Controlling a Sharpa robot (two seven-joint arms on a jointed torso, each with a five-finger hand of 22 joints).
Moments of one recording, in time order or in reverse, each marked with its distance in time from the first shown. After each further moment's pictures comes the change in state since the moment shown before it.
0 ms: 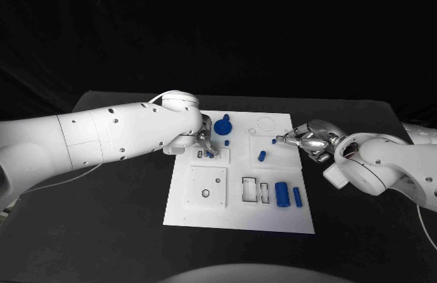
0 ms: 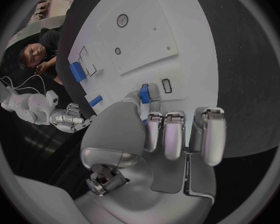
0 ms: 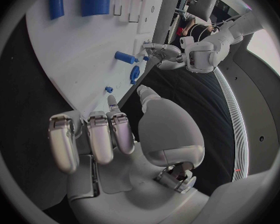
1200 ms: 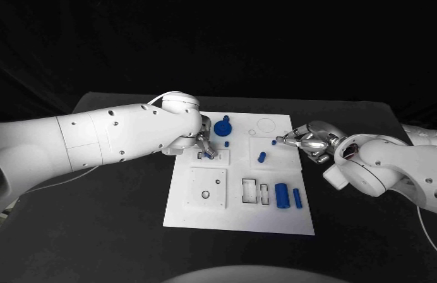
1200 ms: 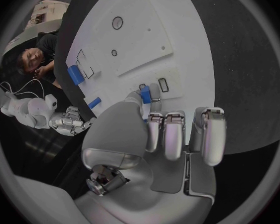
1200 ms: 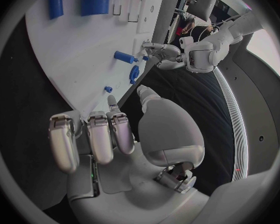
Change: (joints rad) left arm 0.001 -0.004 0.001 0.006 -0.038 0.014 0.001; left_hand 0.050 0.016 -0.009 -0.004 -0.017 -0.014 0.000 0.008 -0.008 -0.004 0.004 0.000 0.000 0.003 0.003 0.000 -0.001 0.000 0.000 0.000 0.000 0.000; right arm 0.001 0.000 0.000 0.000 0.002 -0.001 0.006; right_hand 0.000 0.000 0.003 -0.003 0.000 0.000 0.000 0.000 0.000 0.000 0.000 0.000 0.000 0.000 0.000 0.000 0.000 0.000 -0.003 -0.003 0.000 0.000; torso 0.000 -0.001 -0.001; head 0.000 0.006
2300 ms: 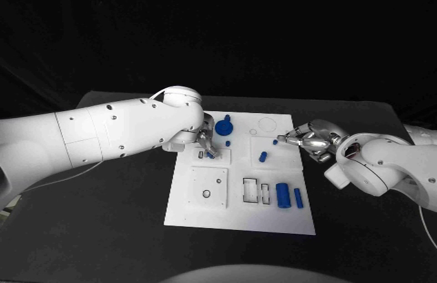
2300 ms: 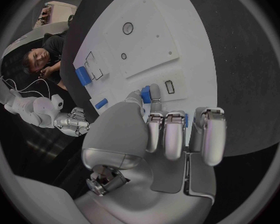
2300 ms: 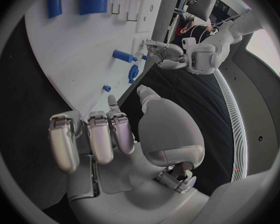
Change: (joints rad) left arm 0.000 -0.005 0.038 0.011 0.020 0.078 0.000; left_hand 0.027 -0.015 -0.023 -0.003 0.009 -0.020 0.002 0.010 0.000 0.004 0.004 0.000 0.000 -0.003 0.004 0.000 0.000 0.000 0.000 0.000 0.000 0.000; right arm 0.003 -0.002 0.000 0.002 0.000 -0.002 0.003; right_hand 0.000 0.000 0.003 0.003 0.000 0.003 -0.003 0.000 0.000 0.000 0.000 0.000 0.000 -0.004 -0.004 0.000 -0.001 0.000 0.000 0.000 0.000 -0.001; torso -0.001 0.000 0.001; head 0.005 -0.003
